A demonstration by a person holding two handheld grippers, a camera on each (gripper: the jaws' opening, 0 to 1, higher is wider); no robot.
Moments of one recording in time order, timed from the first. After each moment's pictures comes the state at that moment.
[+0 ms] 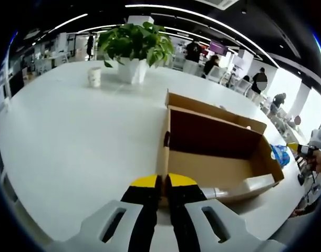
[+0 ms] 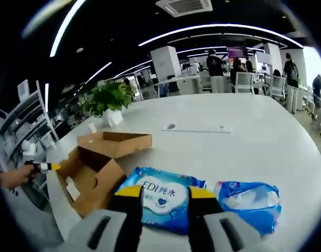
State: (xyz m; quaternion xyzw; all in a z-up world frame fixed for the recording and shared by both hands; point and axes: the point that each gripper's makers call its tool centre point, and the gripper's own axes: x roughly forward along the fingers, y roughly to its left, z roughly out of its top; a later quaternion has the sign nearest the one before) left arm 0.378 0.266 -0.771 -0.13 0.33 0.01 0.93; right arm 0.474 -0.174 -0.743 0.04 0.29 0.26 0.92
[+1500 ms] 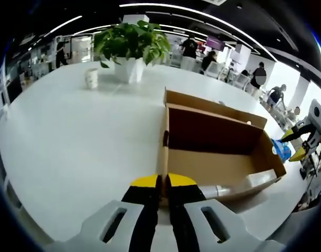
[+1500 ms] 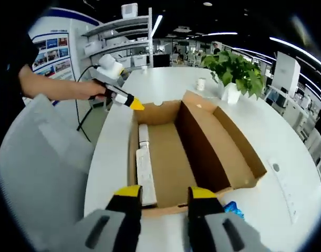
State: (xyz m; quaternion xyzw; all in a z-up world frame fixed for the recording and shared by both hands) left arm 0.378 0.264 -0.773 -0.11 0.34 0.00 0.93; right arm 0.400 0.013 -0.743 -0.24 0.30 0.61 0.69
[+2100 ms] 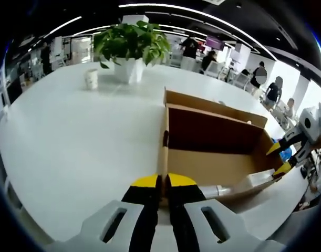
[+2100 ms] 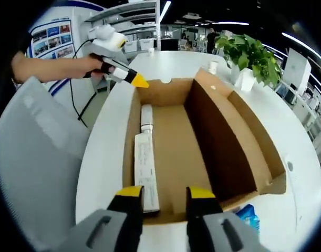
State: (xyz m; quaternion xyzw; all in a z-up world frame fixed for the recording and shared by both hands) left arm 0.379 0.264 -0.773 -0.10 0.34 0.00 0.93; right arm 0.397 0.028 -0.791 -0.28 0.34 0.61 0.66
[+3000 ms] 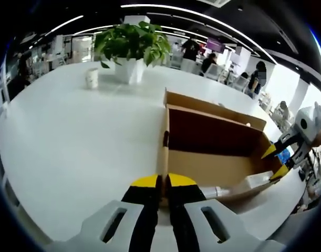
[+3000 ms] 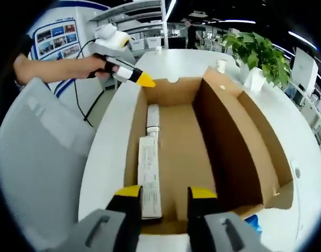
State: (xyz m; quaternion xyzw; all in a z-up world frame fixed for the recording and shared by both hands) left arm 0.377 0.265 -0.771 -0.12 0.33 0.00 0.94; right arm 0.391 0.038 -0.790 -0.29 0.35 0.64 0.62
